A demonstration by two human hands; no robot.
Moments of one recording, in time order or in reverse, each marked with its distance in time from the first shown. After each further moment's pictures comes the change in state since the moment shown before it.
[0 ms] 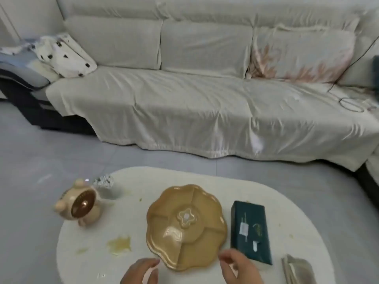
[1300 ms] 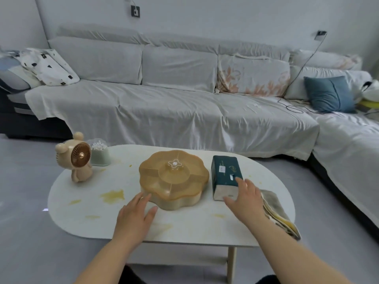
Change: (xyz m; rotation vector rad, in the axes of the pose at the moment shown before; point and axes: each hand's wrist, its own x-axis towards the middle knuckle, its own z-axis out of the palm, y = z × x) left_hand -0.031 -0.007 0.019 0.196 -0.384 -0.023; right_hand -0.048 0.058 0.005 -0.422 0.325 0.030
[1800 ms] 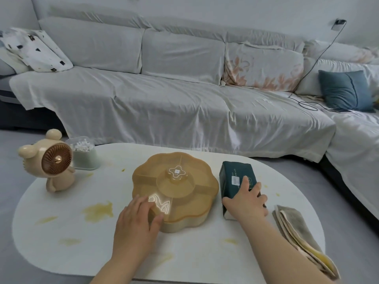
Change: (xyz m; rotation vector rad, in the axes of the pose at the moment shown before) left_hand 0.055 -0.004 0.033 -0.058 0.156 0.007; right_hand 0.088 -0.022 0.048 -0.094 -0.093 0.301
